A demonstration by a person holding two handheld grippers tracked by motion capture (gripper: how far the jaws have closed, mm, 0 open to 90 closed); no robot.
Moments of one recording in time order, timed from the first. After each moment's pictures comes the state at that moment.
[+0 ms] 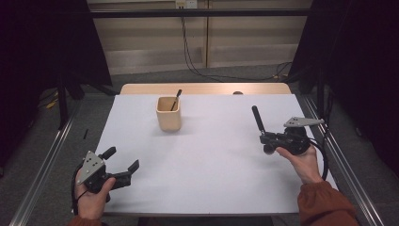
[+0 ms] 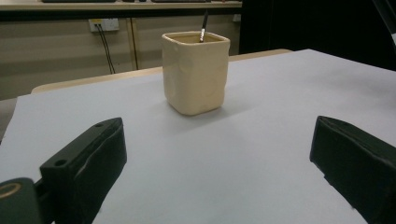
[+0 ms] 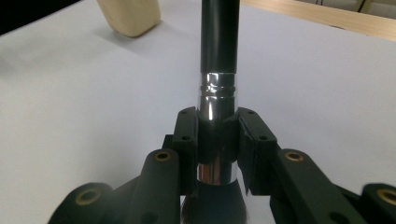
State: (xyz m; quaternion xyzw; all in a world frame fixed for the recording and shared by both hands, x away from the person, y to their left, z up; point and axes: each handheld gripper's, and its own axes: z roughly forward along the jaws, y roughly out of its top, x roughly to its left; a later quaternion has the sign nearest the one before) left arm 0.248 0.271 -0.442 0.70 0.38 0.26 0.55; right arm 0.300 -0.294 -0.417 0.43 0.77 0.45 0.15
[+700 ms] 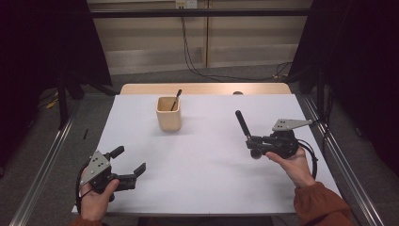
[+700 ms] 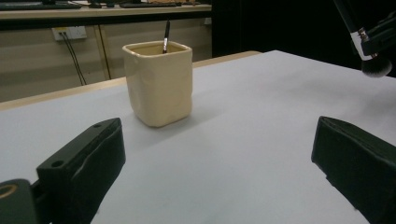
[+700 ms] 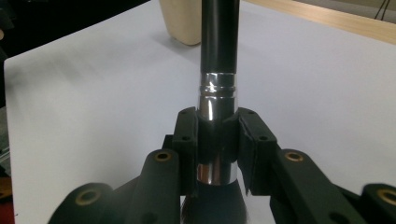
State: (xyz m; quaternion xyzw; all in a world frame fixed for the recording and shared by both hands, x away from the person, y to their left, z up) left arm 0.246 0.255 -0.433 0.72 0.33 0.24 0.57; right arm 0.292 -0.255 -0.408 0.36 0.79 0.48 0.10
